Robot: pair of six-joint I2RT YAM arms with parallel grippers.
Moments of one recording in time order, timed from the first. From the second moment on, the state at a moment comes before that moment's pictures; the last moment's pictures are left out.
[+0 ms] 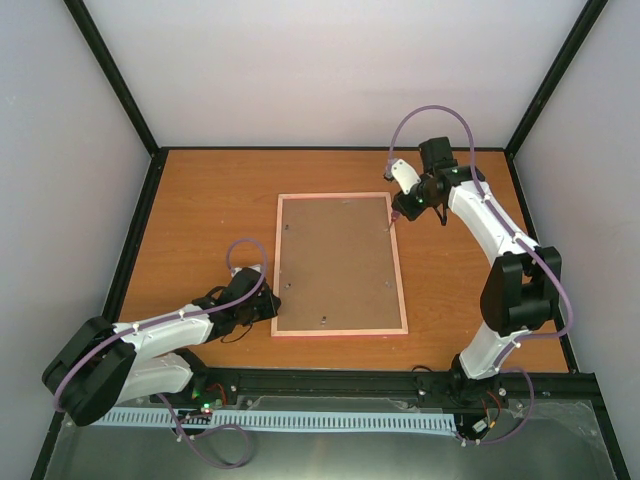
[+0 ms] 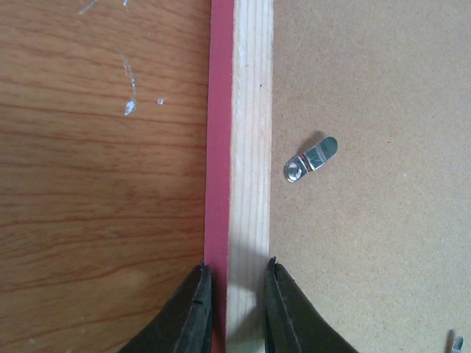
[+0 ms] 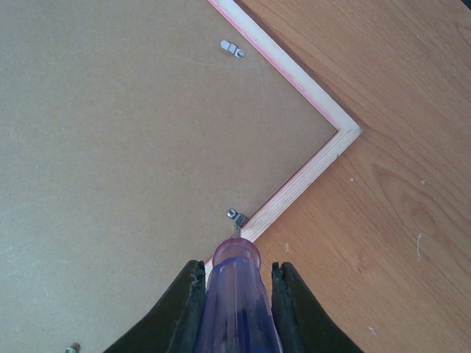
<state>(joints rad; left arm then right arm) -0.67 1.15 0.32 -0.08 0.00 -0.86 0.21 1.71 1.49 -0.81 -0.26 -0.56</state>
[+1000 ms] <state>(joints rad) -0.67 1.16 0.32 -0.06 0.00 -0.86 0.21 1.73 1.49 -0.78 -0.29 -0.59</state>
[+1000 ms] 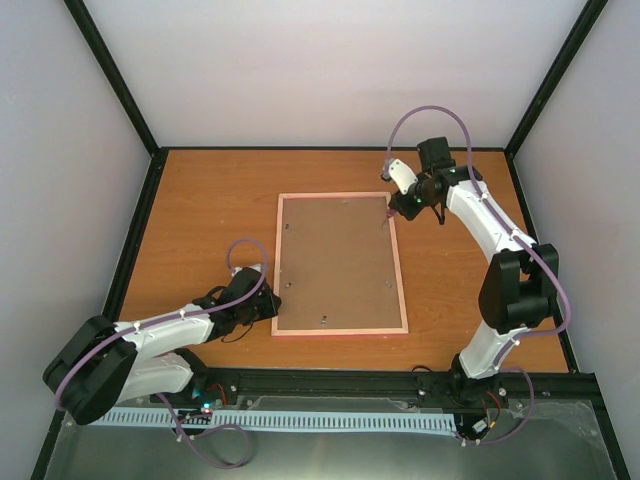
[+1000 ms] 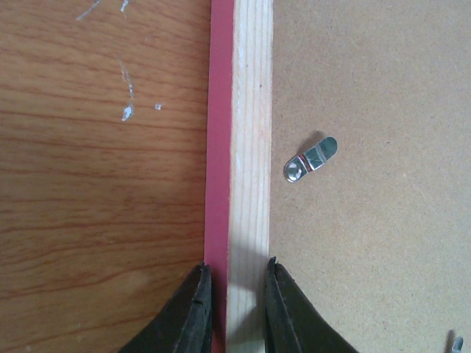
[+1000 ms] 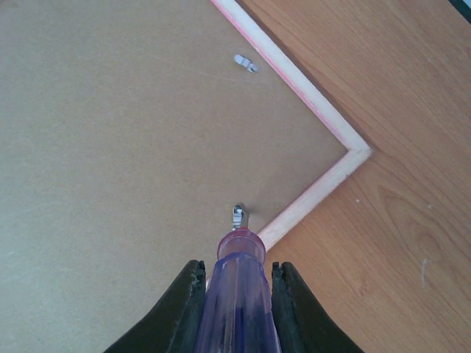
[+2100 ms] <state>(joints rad) -0.67 1.01 0.37 -0.26 -0.06 -0.82 0.01 1.20 1.20 -0.94 -0.38 -0.56</state>
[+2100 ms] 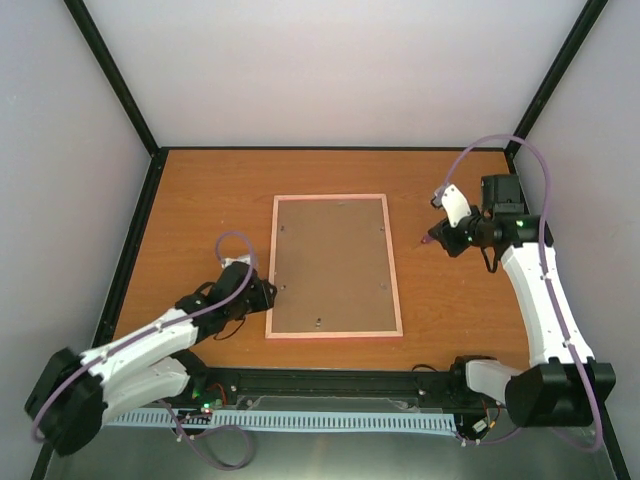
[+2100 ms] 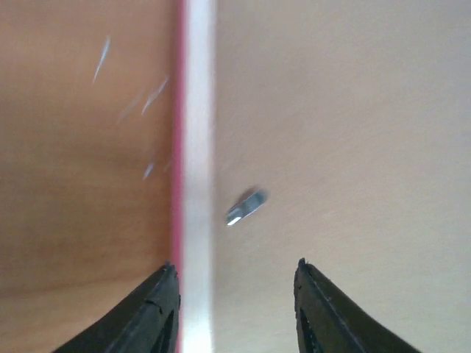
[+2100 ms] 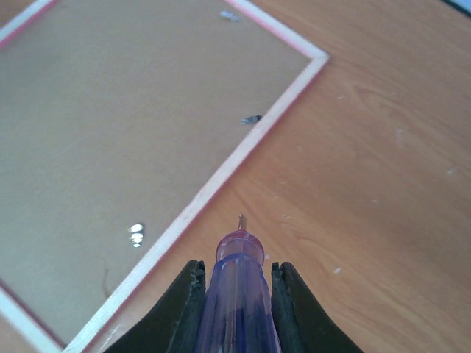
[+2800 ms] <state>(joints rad) -0.68 0.97 0.65 -0.28 -0.05 -0.50 0.10 1.21 1.20 -0.97 -0.56 -0.52</state>
